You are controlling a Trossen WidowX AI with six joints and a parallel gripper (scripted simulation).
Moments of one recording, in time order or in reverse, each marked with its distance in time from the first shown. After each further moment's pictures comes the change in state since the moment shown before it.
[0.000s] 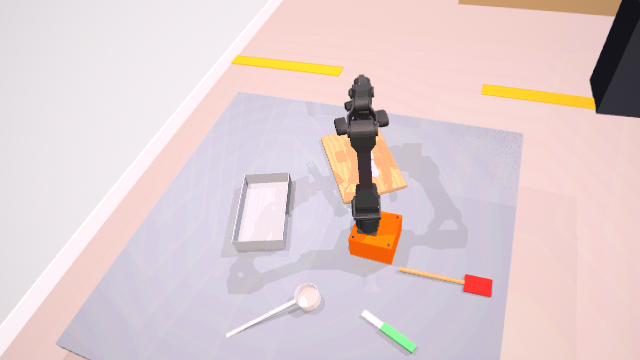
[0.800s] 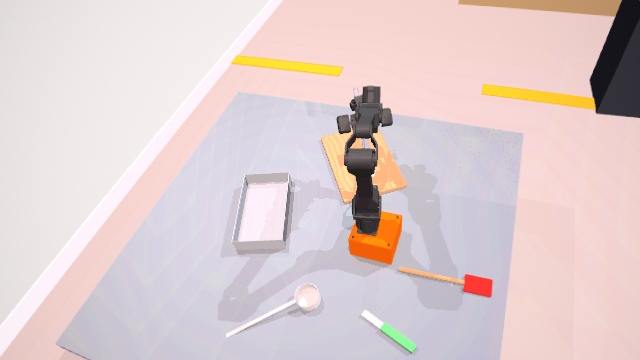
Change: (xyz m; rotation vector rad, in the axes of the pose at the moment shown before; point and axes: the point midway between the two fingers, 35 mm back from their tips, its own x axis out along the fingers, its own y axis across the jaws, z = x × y) arm -0.045 -0.004 0.004 0.019 -0.531 0.022
